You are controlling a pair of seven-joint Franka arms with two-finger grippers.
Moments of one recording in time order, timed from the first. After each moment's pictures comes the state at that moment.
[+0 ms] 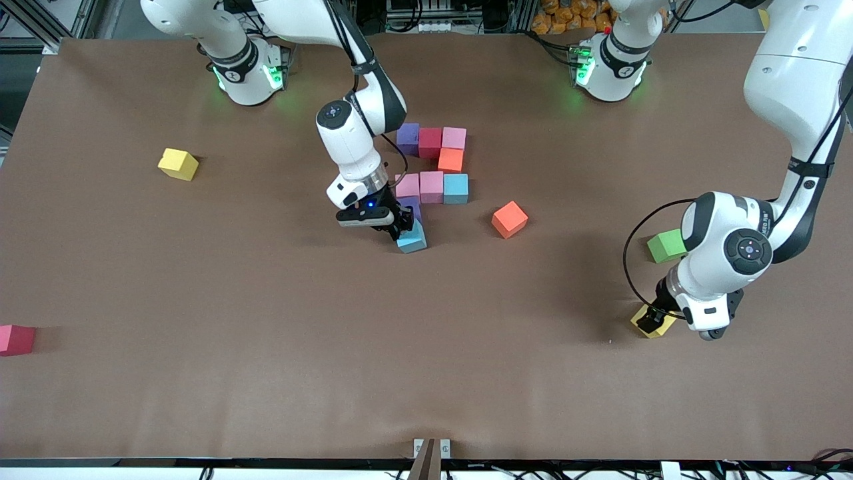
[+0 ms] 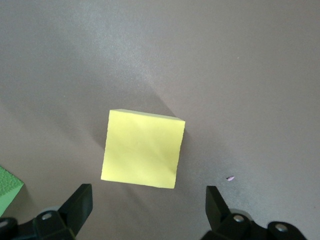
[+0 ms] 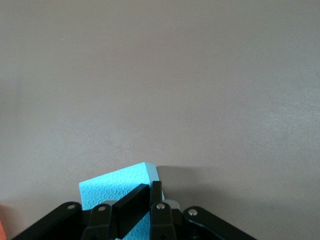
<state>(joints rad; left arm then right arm) 0.30 0.63 -0.40 -1.73 0.37 2.38 -1.20 1.15 0.52 -0.35 -2.13 0.61 3.04 0.40</state>
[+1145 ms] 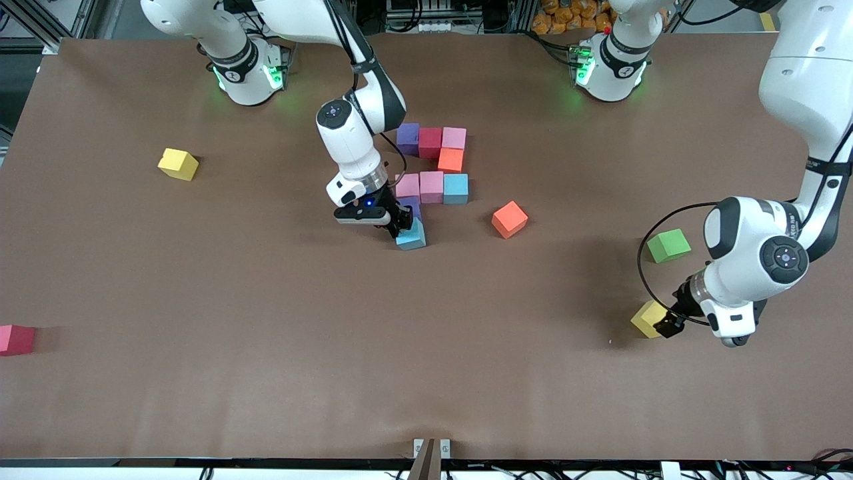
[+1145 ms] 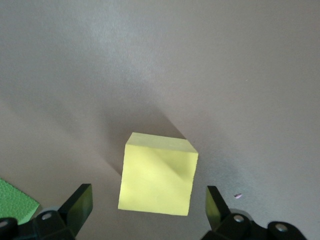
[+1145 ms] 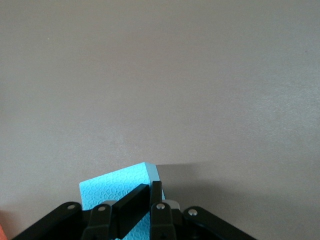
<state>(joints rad) 0.34 0.66 -0.39 -1.67 0.31 2.33 -1.08 1.15 0.52 -0.35 -2.14 0.61 3.03 0.48</state>
